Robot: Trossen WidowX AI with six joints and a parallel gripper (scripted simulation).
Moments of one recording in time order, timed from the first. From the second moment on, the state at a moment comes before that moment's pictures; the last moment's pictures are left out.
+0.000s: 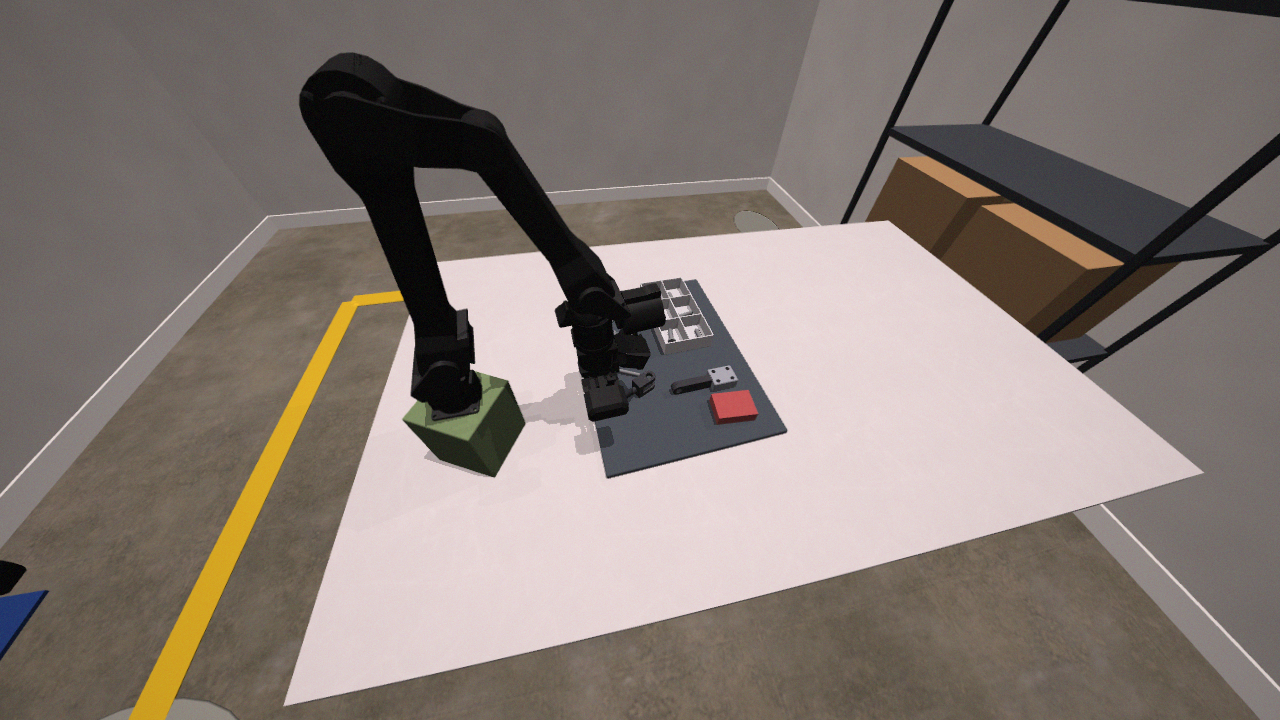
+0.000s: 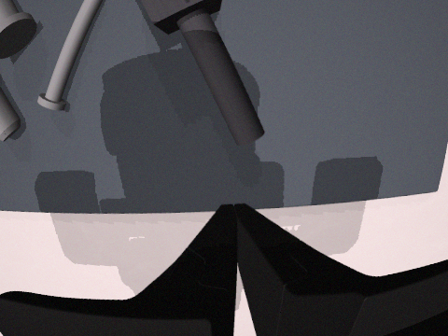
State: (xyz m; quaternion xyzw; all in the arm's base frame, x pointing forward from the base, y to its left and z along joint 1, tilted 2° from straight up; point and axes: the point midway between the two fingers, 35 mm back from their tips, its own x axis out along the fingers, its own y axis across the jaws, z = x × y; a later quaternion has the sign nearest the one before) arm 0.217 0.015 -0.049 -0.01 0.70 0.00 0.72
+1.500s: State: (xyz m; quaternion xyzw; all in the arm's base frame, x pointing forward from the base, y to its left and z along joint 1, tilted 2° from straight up) arm 0.275 0.052 -0.035 0.33 0.62 -0.32 0.64
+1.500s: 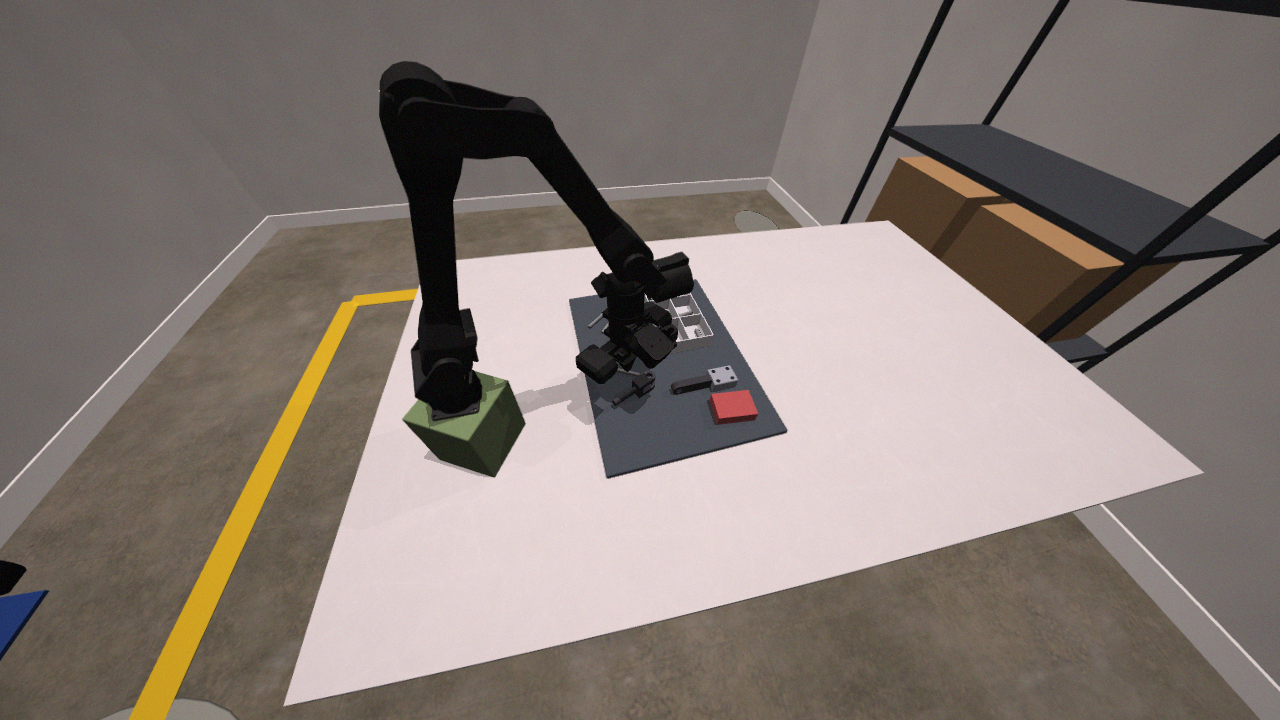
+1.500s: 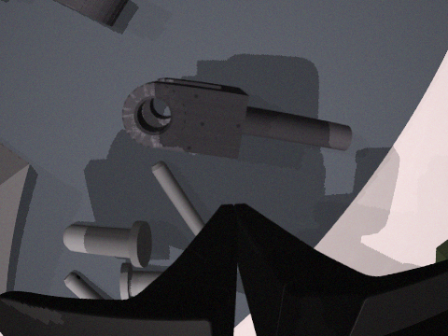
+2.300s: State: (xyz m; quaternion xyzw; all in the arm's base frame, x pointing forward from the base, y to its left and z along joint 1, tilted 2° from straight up) arm 0.286 0.058 -0.046 0.39 0.58 -0.38 0.61
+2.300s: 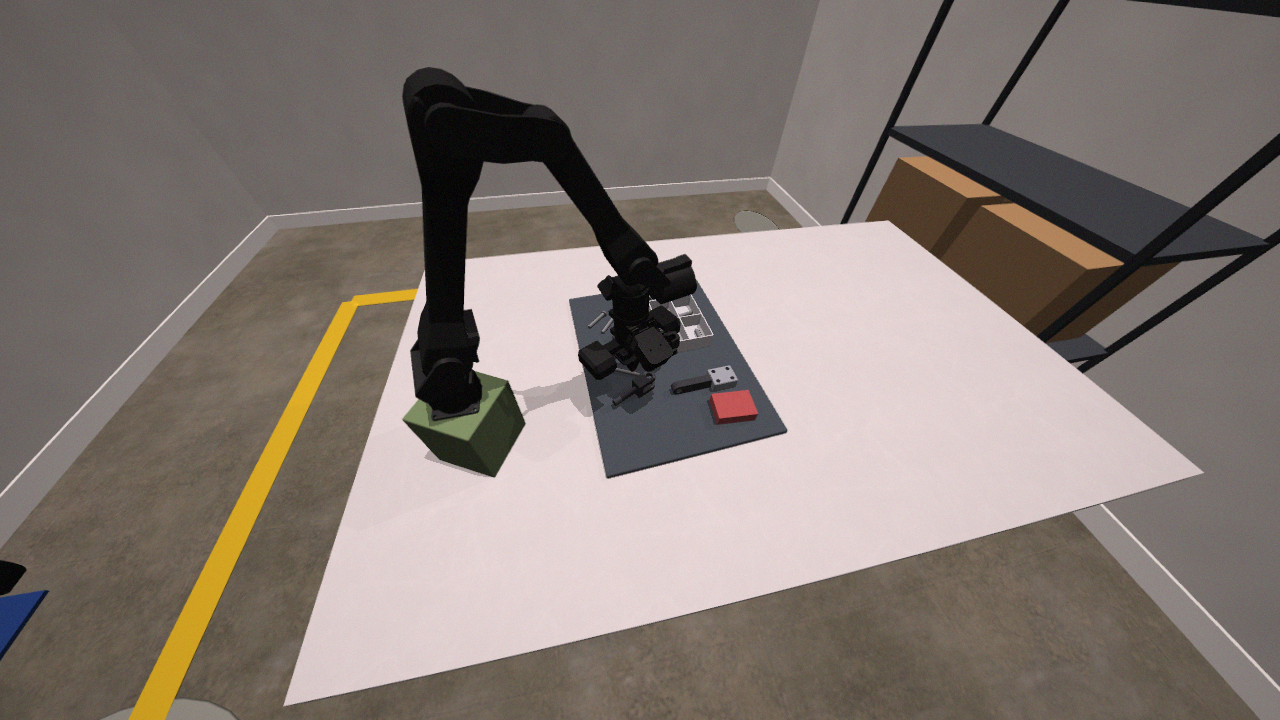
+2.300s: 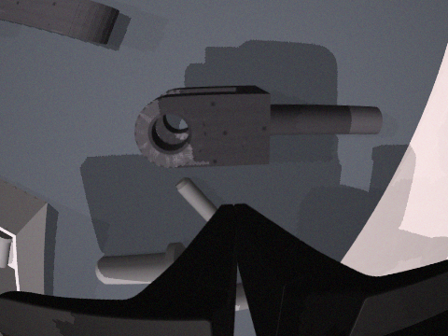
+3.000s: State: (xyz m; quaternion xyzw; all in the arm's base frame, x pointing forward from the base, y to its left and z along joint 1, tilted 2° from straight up) arm 0.284 0.058 -0.058 0.39 0.58 -0.38 0.60
